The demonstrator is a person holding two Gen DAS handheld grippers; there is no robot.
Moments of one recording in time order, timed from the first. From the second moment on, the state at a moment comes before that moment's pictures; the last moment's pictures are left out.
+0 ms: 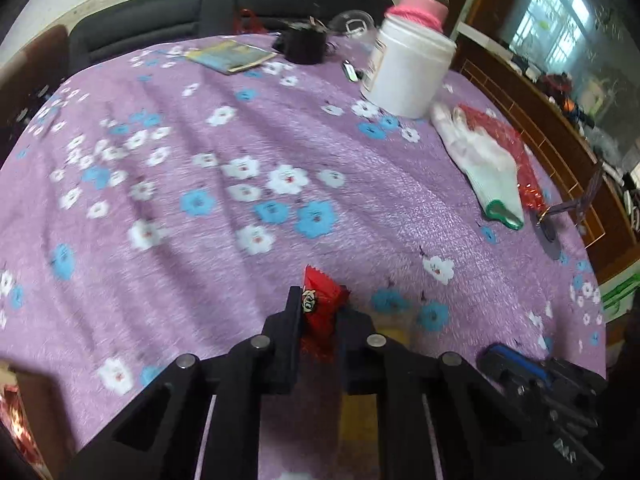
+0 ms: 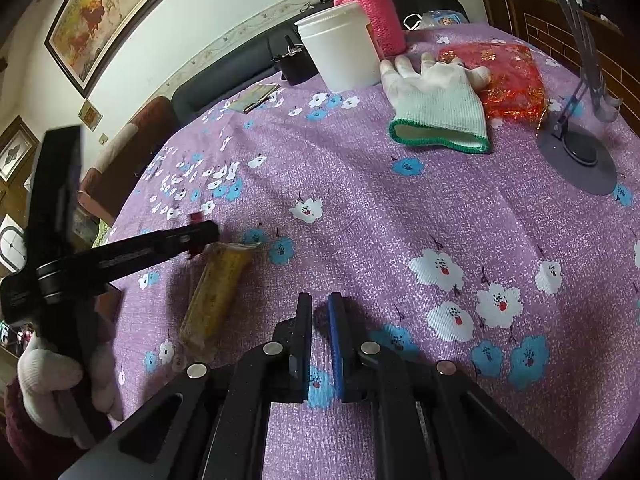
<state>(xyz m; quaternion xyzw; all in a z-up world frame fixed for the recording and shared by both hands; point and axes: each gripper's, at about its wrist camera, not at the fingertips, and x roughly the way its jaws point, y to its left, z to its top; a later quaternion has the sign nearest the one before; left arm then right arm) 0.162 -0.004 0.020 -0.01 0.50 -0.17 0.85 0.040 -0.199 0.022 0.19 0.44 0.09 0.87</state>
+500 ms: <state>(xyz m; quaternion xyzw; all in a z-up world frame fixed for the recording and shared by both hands) -0.017 0.127 0.094 -0.16 0.42 -0.20 0.87 0.037 -0.154 0.030 0.17 0.45 0.14 0.87</state>
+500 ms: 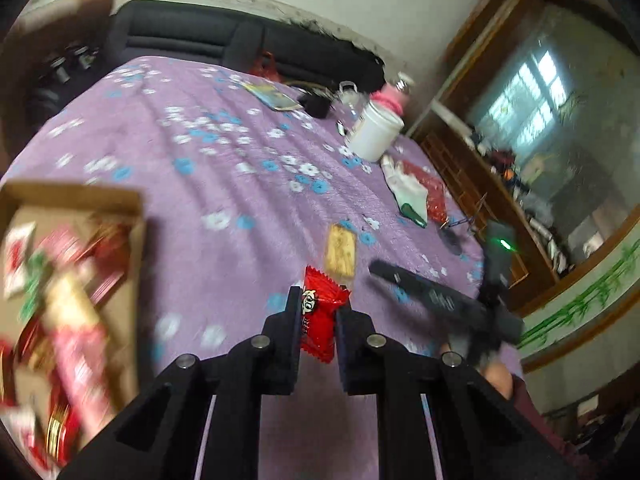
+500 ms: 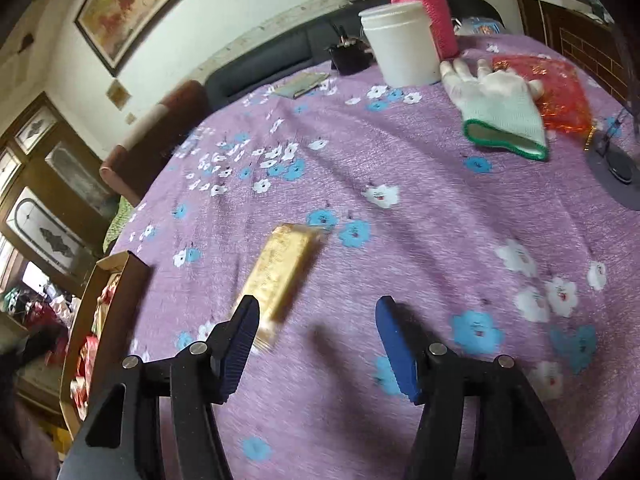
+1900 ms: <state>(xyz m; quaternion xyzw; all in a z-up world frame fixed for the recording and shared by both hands) -0.051 0.354 0.062 -0.24 0.41 -0.03 0.88 -0.059 0.170 0.094 -0.04 0.45 0.37 0.81</state>
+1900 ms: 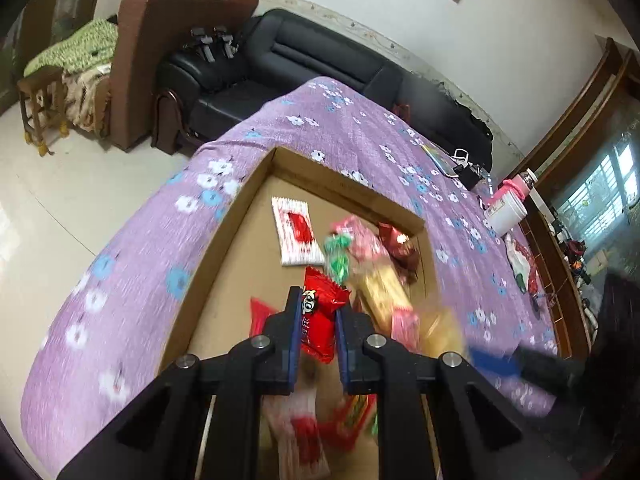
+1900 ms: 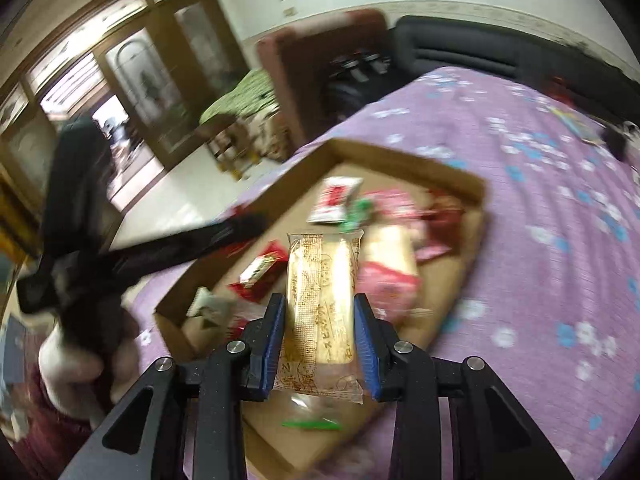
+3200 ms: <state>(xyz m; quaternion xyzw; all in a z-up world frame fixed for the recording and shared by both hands) -0.165 0.268 0.113 -0.11 0.31 0.20 0.92 -0.131 0.051 0.084 0.02 0.38 0.23 0.90</state>
